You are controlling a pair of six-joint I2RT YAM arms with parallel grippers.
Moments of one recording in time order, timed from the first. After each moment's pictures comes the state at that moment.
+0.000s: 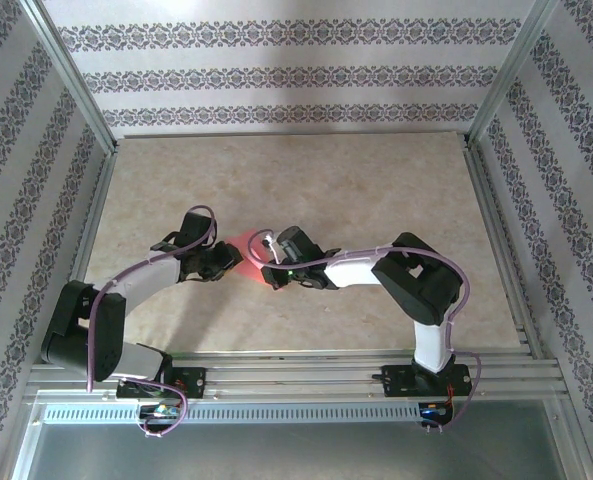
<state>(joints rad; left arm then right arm) -0.28 1.40 0.70 -0.31 0.34 -0.90 0.83 1.91 0.95 0.19 -0.28 0.39</state>
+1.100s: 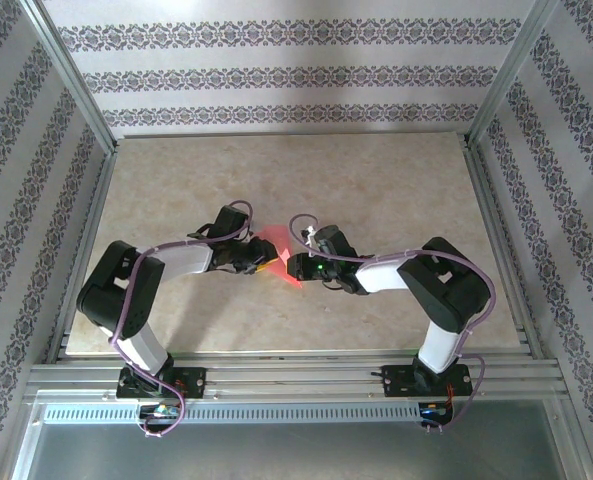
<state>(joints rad) -0.43 1.69 0.83 -0.09 0.49 -0.93 0.67 1.77 0.70 0.39 -0.37 0.70</state>
